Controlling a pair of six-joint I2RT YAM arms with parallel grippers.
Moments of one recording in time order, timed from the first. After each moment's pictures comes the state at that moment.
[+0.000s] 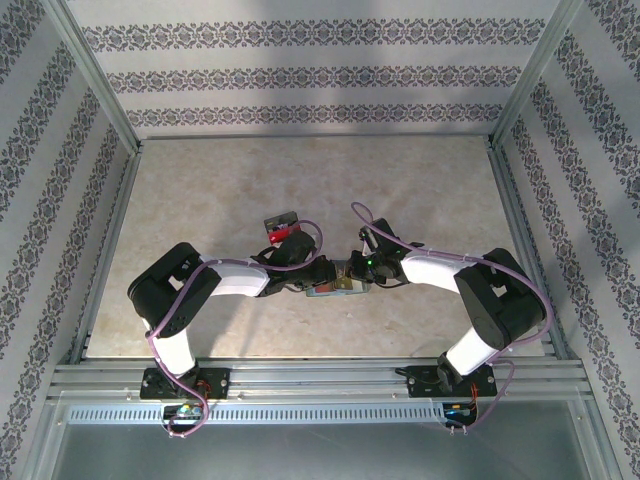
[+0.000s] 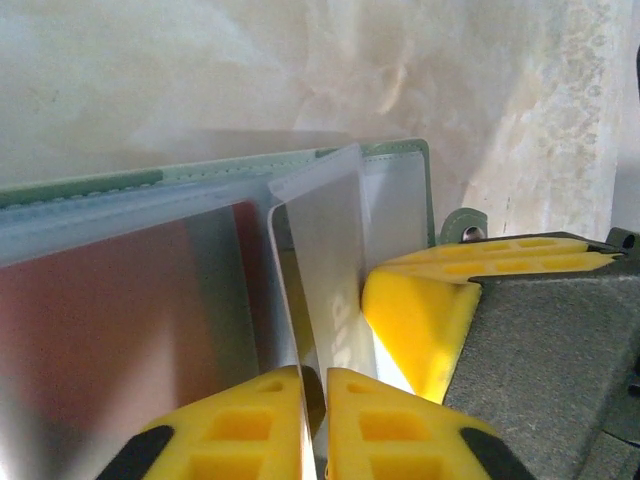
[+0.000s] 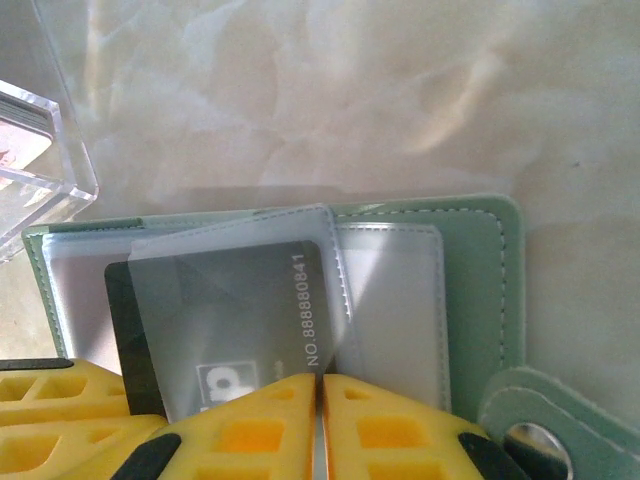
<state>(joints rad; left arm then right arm) -0.74 1.79 0.81 0.24 0.30 -0.99 0.53 1.61 0.72 -0.16 -0.28 0.72</state>
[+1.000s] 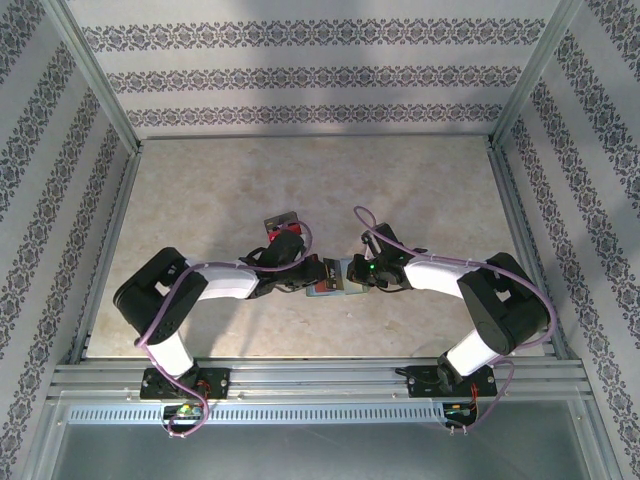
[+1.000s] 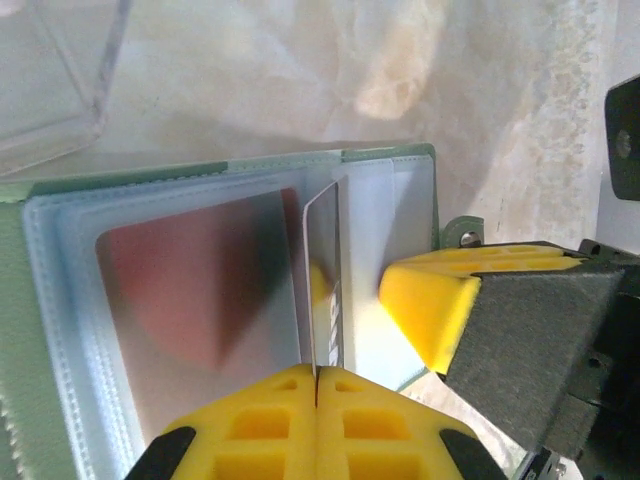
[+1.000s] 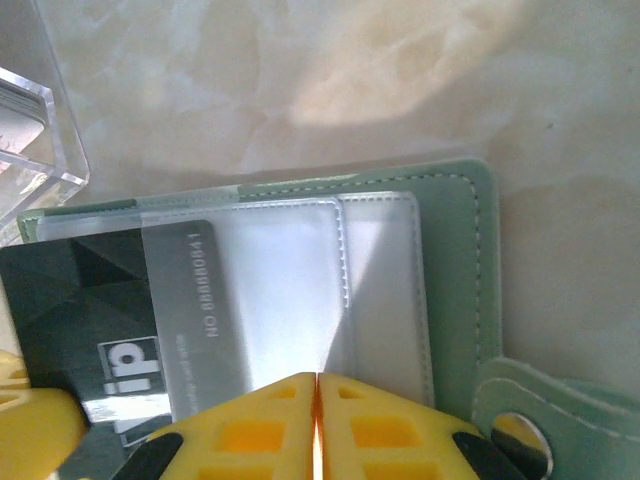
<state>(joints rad) -0.69 1.70 0.73 0.23 0.32 -0.97 0.53 1.57 0.66 -0.11 -0.27 0.73</state>
